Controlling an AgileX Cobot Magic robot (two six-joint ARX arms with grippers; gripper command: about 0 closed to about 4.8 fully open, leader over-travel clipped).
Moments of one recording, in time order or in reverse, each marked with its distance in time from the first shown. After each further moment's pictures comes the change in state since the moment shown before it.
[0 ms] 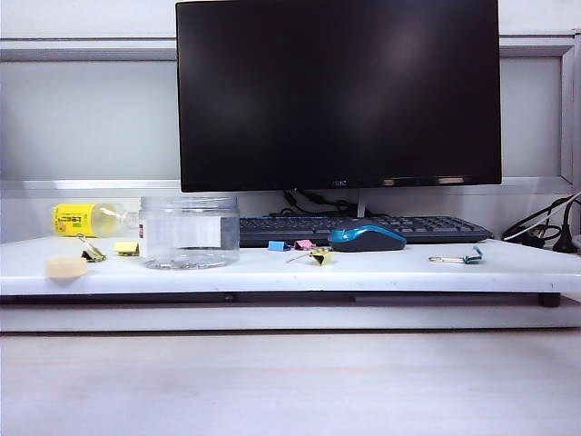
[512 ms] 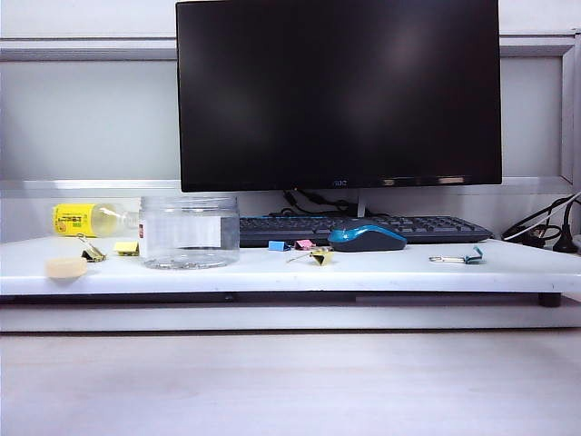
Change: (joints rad) left arm 0.000 -0.001 -0.243 0.093 0.121 0.153; right arm 0.001 0.000 -0.137 0.280 0.001 0.005
